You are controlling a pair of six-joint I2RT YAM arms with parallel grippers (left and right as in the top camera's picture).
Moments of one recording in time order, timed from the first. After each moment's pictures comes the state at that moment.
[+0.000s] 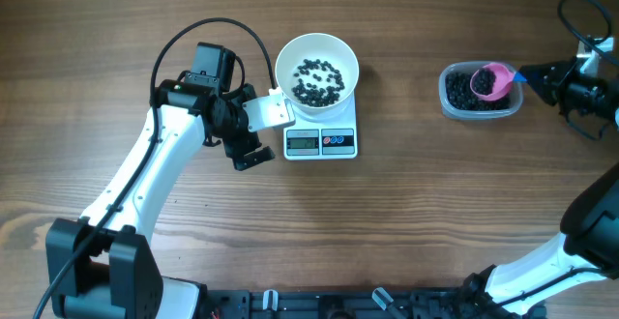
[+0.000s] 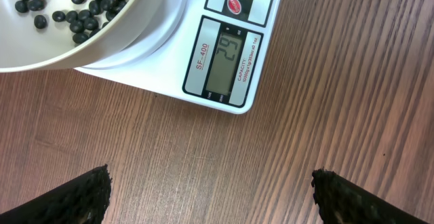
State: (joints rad) left arm -0.22 1.59 1.18 -0.89 0.36 1.06; right arm -0.61 1.90 1.37 -0.66 -0.97 0.16
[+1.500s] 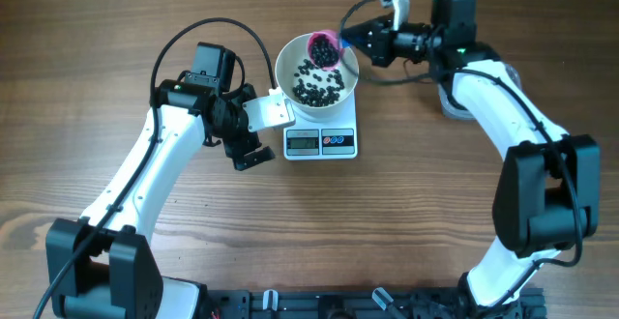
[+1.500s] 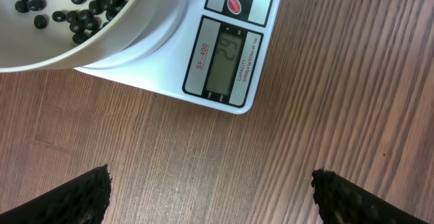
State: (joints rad) left arm -0.22 1.59 1.18 -0.89 0.36 1.06; right arm 0.18 1.90 1.36 -0.02 -0.94 0.05
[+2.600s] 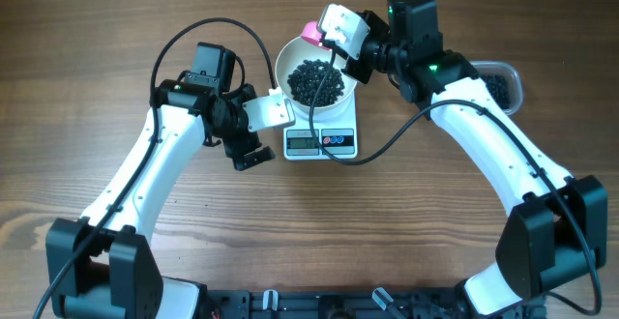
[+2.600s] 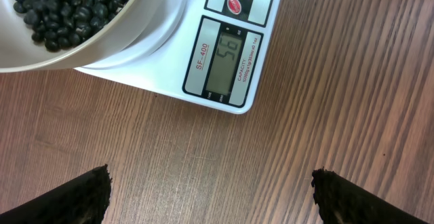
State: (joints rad) left arm -0.22 1.59 1.18 -0.89 0.36 1.06; right arm 0.37 1.74 1.36 -0.20 -0.50 -0.74
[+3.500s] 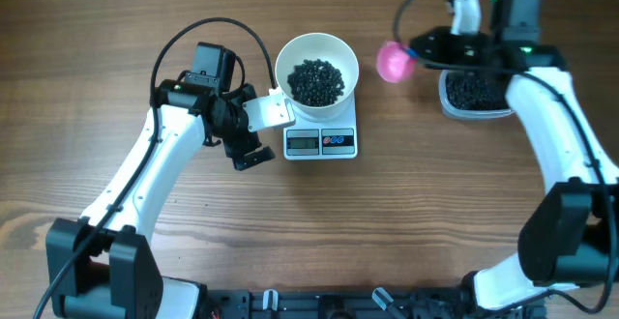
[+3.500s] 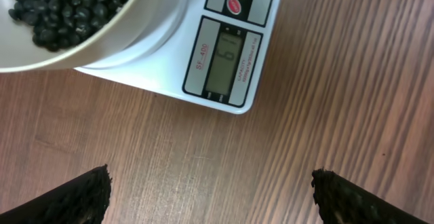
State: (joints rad) left arm -0.22 1.59 1.18 -0.89 0.36 1.06; right arm -0.05 1.74 1.36 -0.53 -0.65 0.13
